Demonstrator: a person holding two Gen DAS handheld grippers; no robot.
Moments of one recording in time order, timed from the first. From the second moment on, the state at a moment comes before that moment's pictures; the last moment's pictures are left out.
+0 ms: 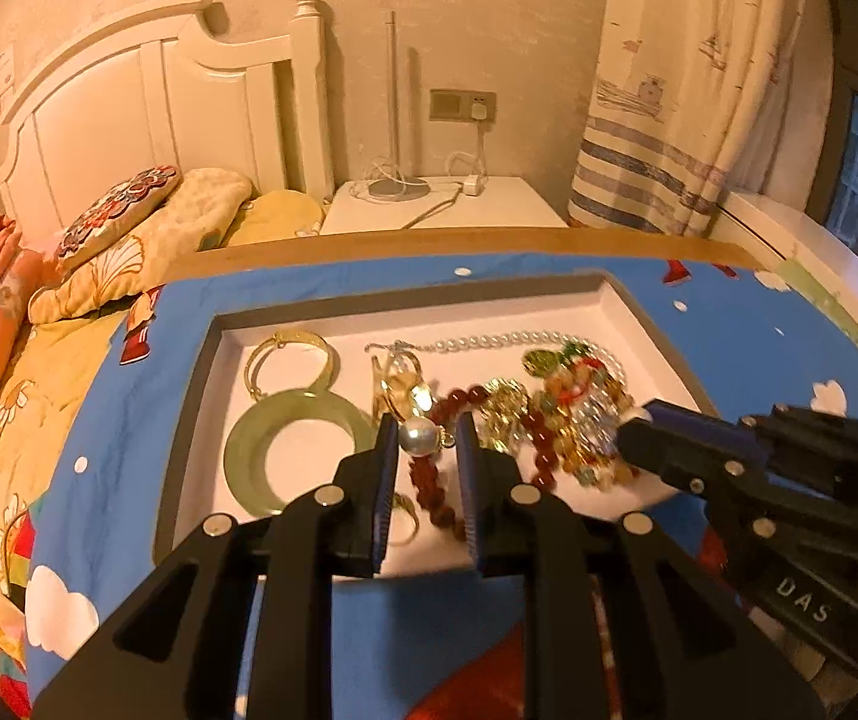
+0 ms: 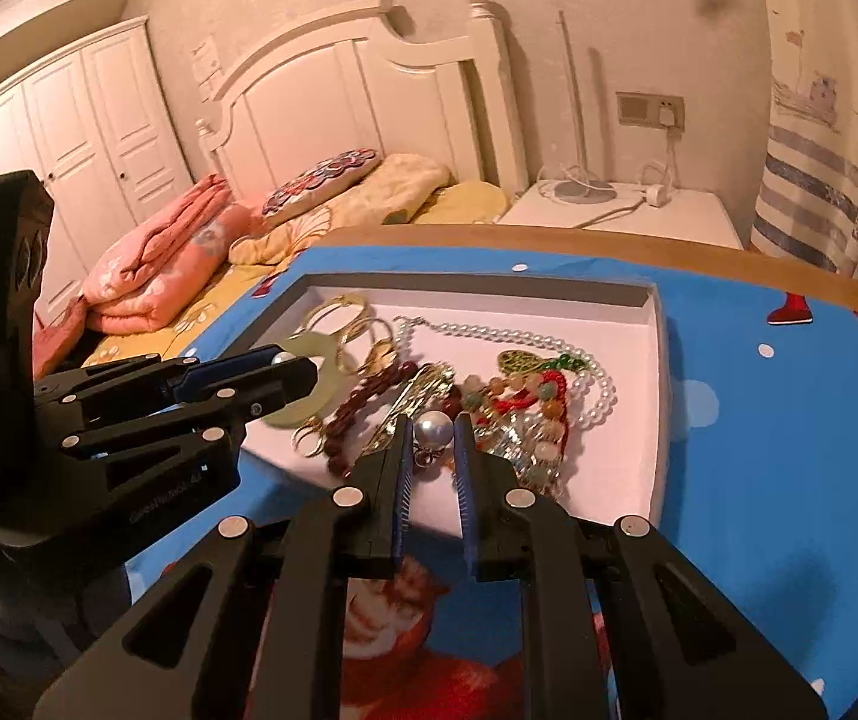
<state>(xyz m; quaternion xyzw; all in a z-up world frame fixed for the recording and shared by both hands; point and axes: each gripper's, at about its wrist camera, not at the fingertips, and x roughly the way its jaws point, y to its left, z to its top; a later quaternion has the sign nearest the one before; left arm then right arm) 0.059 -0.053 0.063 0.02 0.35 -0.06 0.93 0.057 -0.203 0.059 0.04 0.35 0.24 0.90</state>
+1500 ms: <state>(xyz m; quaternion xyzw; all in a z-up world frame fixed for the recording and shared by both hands) -0.005 -0.003 0.045 0.02 0.31 0.01 0.95 0.016 -0.189 0.050 0.01 0.33 0.07 0.94</state>
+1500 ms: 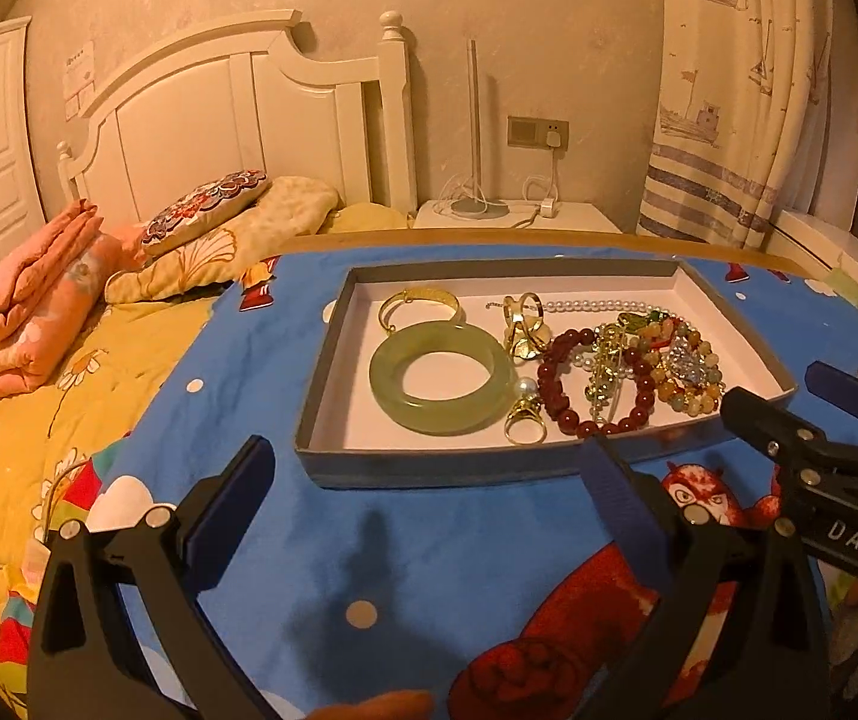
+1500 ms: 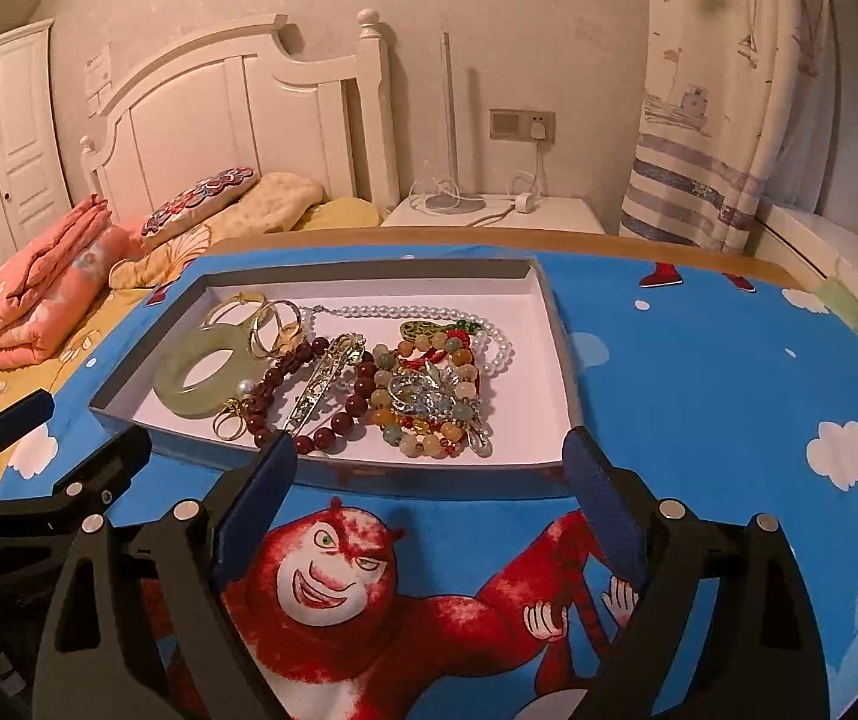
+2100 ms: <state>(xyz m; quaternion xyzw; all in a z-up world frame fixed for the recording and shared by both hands) -0.006 -0.004 0.045 0.02 0.31 0.01 0.95 0.015 -0.191 0.050 0.02 0.33 0.07 0.94</state>
